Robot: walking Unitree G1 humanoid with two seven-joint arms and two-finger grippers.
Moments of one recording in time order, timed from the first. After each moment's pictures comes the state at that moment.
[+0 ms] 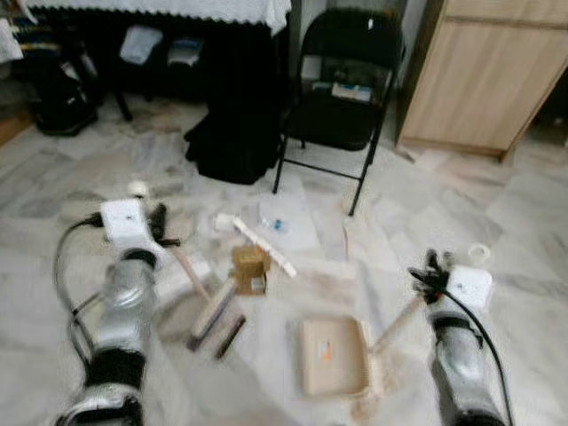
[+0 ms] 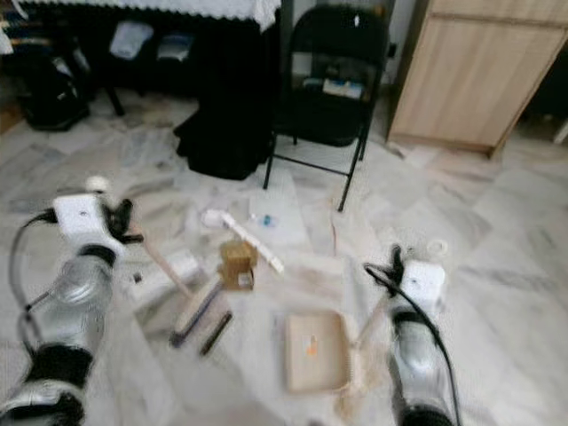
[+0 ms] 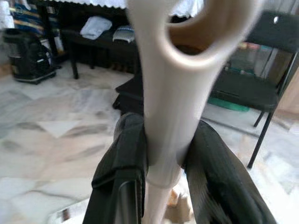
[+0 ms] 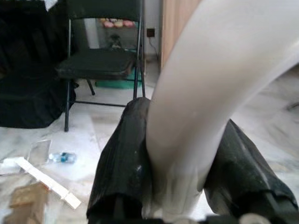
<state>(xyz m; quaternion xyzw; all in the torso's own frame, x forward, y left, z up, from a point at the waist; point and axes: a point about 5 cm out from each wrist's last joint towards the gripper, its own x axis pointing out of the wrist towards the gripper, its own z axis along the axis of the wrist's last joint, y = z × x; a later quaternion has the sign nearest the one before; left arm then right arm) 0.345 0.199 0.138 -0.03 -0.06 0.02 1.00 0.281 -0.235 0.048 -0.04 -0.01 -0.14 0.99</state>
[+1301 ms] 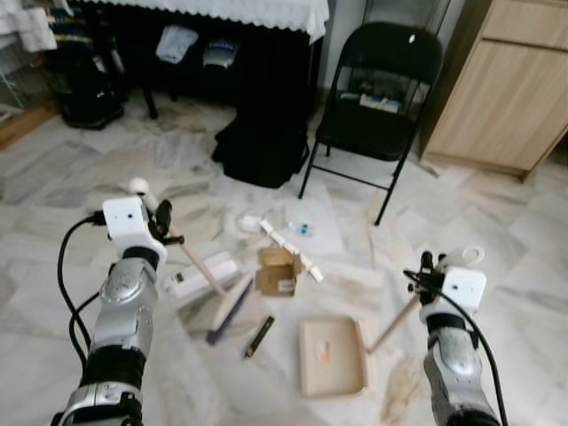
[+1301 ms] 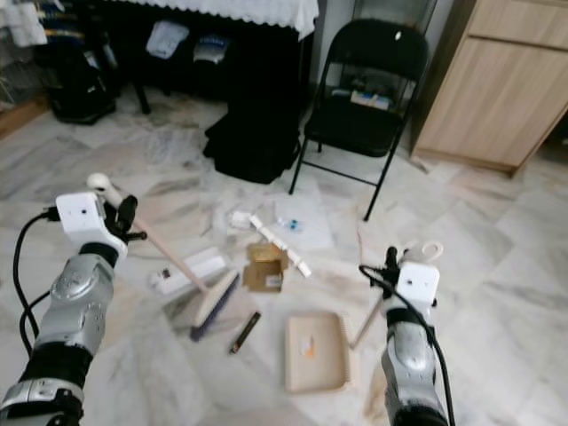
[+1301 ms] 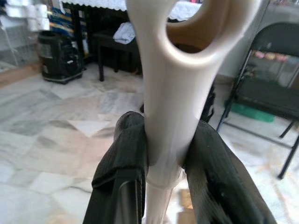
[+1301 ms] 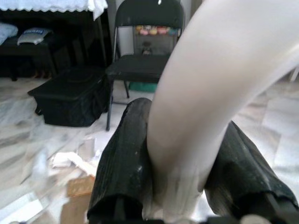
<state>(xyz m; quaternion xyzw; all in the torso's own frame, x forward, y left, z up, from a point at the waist) 0.342 0.217 0.139 -0.03 -0.07 0.04 1.00 0.292 -0.216 0.054 -0.02 -0.02 -0.11 0.99</state>
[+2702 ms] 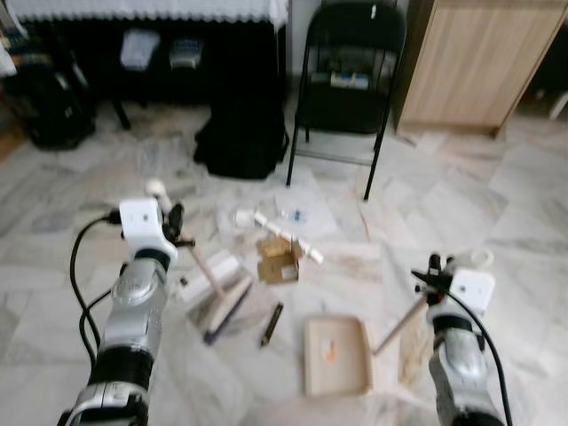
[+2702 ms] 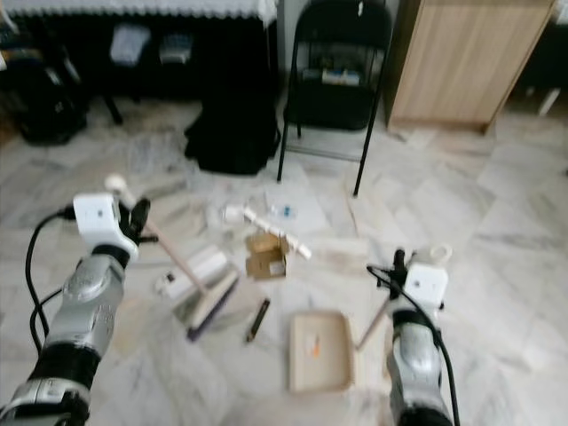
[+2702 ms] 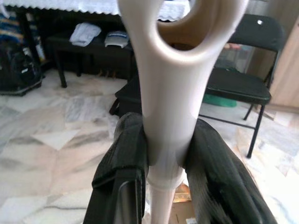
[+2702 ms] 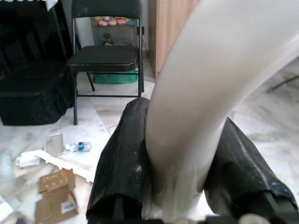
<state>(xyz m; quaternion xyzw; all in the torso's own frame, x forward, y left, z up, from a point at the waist) 0.346 0.203 0.145 -0.03 -0.08 0.02 1.00 0.288 -0.228 0.052 -0.03 -0.02 -0.13 0.99</state>
